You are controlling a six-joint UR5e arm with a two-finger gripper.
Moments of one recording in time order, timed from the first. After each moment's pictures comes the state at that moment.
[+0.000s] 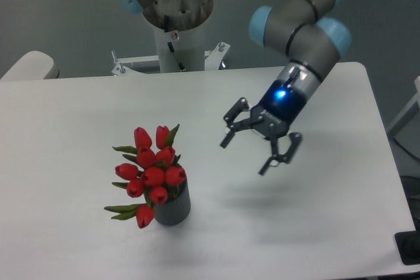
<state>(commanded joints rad) 2.80 -1.82 -1.74 -0.75 0.54 1.21</state>
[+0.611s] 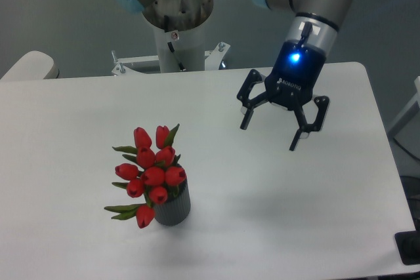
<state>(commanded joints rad) 2.79 -1.72 -1.70 -0.76 0.91 1.18</state>
